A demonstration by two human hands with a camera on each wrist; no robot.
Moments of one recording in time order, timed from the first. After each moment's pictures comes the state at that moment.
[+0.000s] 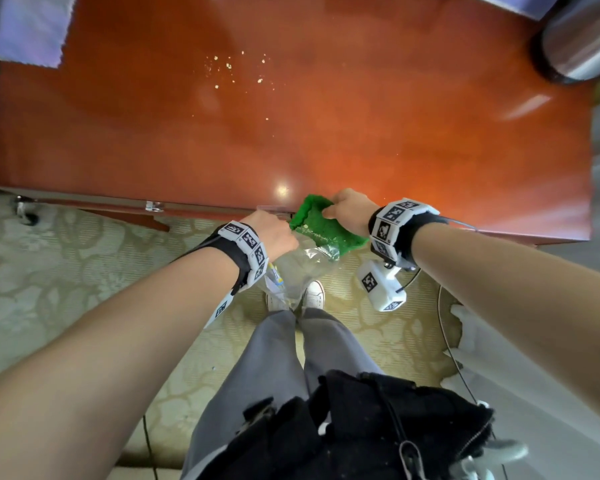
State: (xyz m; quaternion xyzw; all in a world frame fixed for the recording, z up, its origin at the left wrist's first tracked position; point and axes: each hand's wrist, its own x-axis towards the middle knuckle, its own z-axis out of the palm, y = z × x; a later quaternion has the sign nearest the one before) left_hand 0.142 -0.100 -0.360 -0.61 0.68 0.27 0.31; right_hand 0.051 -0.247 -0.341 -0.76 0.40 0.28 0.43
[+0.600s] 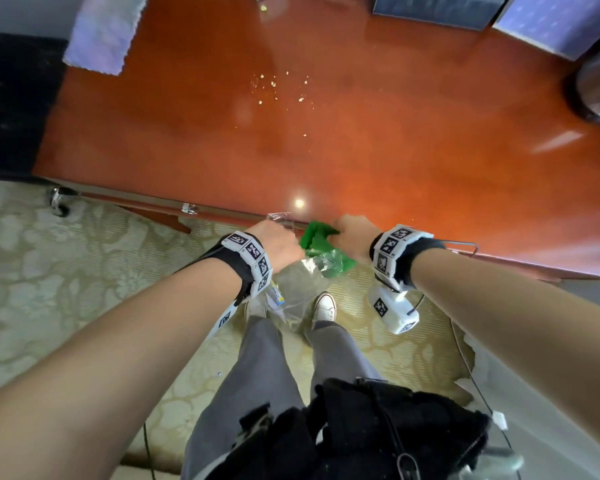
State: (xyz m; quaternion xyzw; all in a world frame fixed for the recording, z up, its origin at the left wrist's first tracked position) left_hand 0.162 -0.064 -0.340 -0.64 0.66 0.27 0.28; right_hand 0.069 -0.204 -0.332 -0.83 0.26 0.36 0.33
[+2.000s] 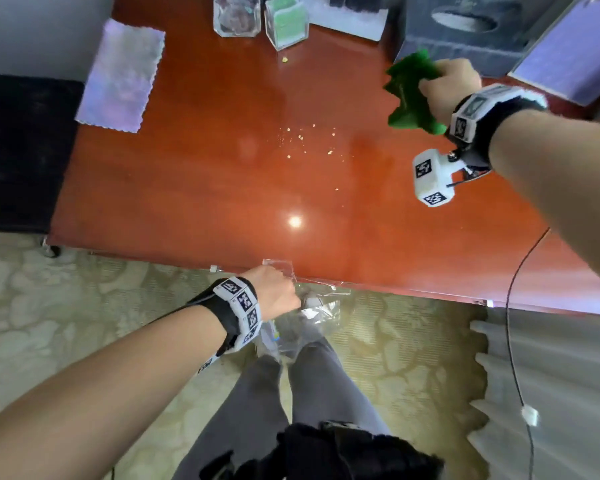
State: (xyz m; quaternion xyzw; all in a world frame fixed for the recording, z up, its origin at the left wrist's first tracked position) left_hand 0.263 -0.021 -0.351 -0.56 0.73 0.28 0.26; right_hand 0.265 -0.364 -0.263 -0.81 0.48 -0.03 0.34
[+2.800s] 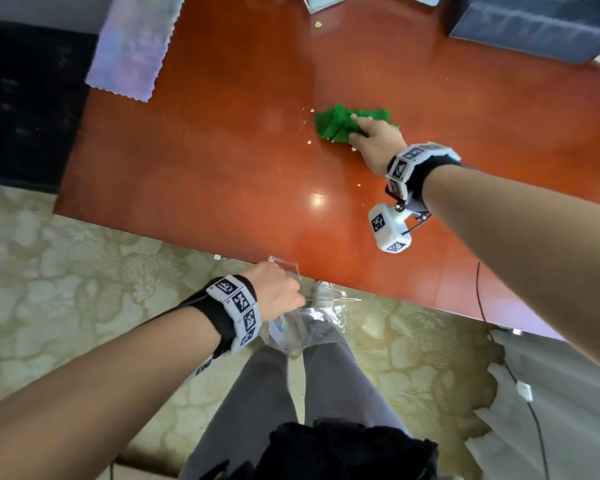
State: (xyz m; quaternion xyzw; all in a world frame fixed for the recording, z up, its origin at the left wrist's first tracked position) left_hand 0.266 -0.028 -0.367 -0.59 0.69 0.35 0.22; right_hand 0.310 -0.304 -0.398 -0.87 0.31 0.14 0.36
